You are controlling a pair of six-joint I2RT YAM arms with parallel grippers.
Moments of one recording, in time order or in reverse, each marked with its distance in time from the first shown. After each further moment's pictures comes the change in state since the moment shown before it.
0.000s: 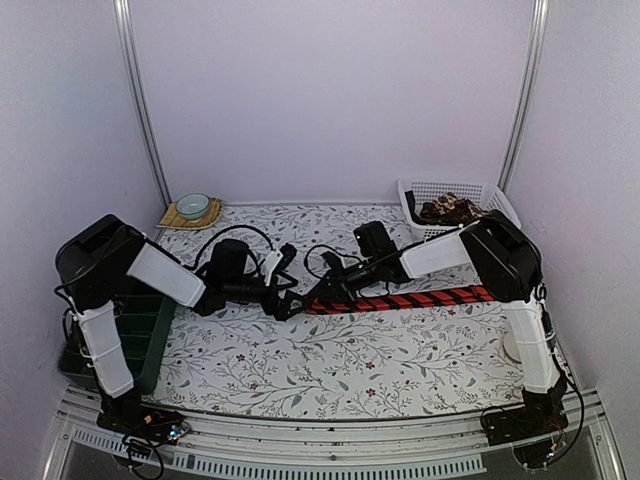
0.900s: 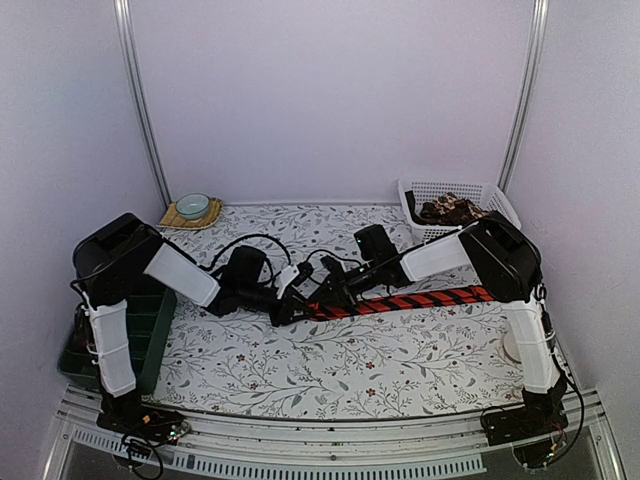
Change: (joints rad) left arm -0.050 0.102 0.098 -0.152 0.045 0.162; right arm 0.000 0.000 -0.029 0.029 -0.059 0.000
